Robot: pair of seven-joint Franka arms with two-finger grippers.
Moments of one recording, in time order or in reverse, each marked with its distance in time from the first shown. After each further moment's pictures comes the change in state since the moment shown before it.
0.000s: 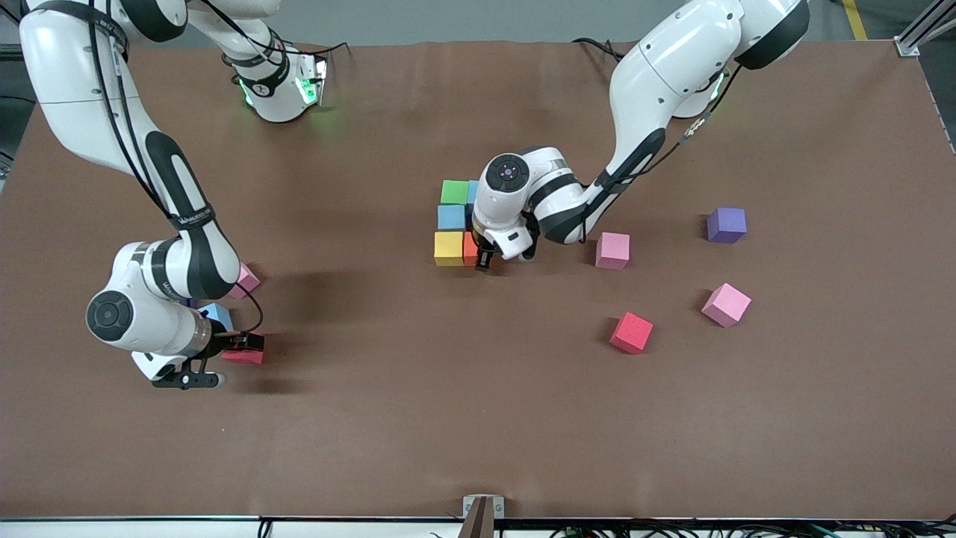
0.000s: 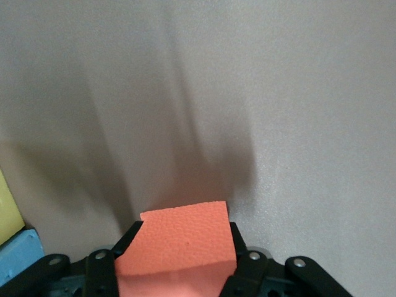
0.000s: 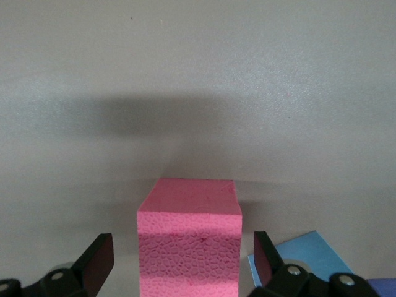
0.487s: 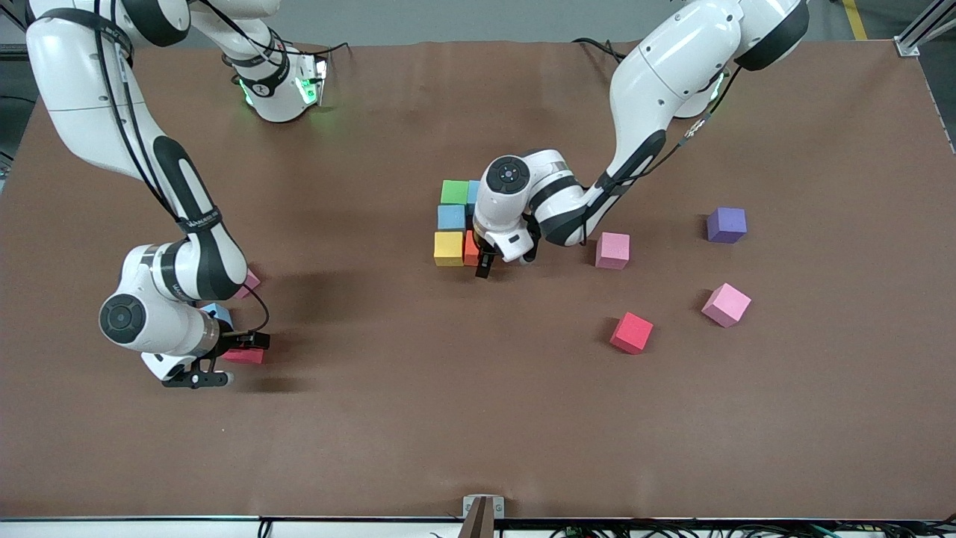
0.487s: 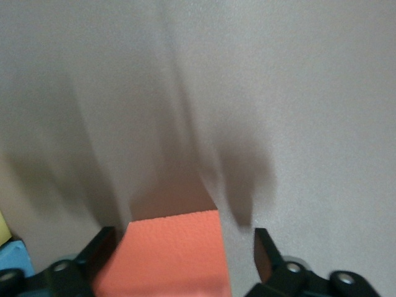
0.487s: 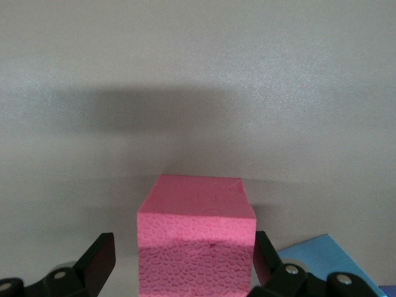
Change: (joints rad) left arm -0.002 0.007 0.011 0.011 0.016 0.000 0.000; right arm 0.009 0.022 0.002 0.000 -0.027 0.002 0.000
